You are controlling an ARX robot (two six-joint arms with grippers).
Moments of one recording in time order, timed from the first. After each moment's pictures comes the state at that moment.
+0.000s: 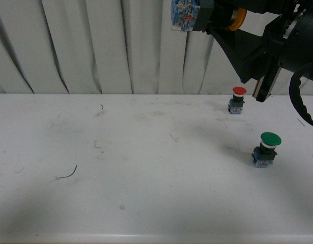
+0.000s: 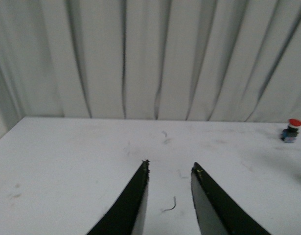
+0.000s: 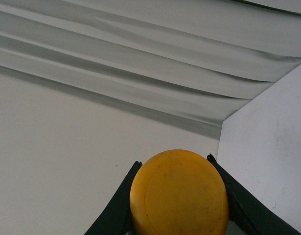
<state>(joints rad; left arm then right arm) 0.01 0.16 0.21 -0.06 0.02 -0.02 0.26 1.80 0.74 1.28 -0.50 1.38</state>
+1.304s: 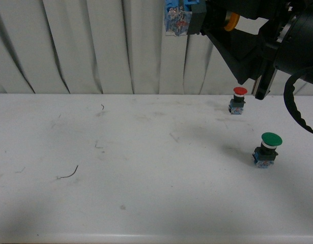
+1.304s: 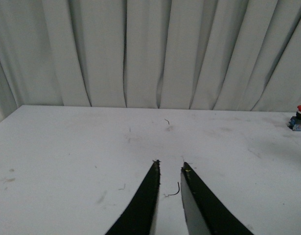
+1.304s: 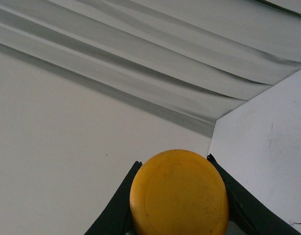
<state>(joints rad) 0.00 0.01 0.01 0.00 0.00 -0.01 0.28 1.80 0.74 1.28 -0.52 1.28</state>
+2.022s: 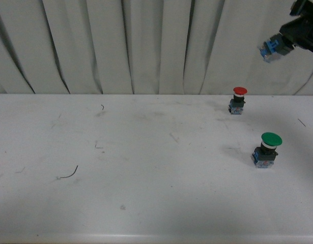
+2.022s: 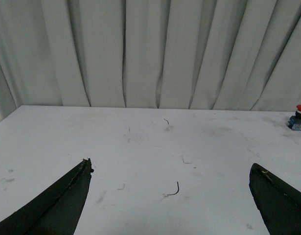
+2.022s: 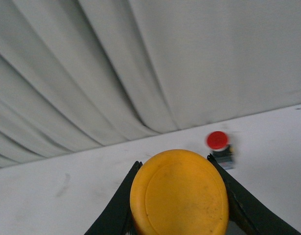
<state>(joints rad) 0.00 0.01 0.01 0.00 0.00 -0.01 0.03 1.83 0.99 0.70 -0.20 0.37</state>
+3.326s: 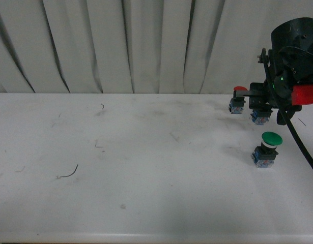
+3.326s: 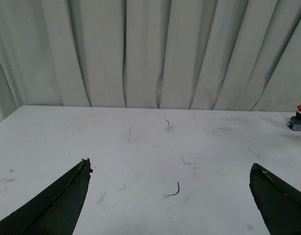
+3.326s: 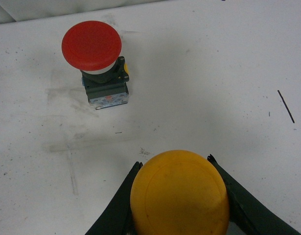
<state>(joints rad) 0.00 0.01 0.01 0.00 0.00 -0.01 0.09 2.40 1.70 0.00 0.26 0.16</state>
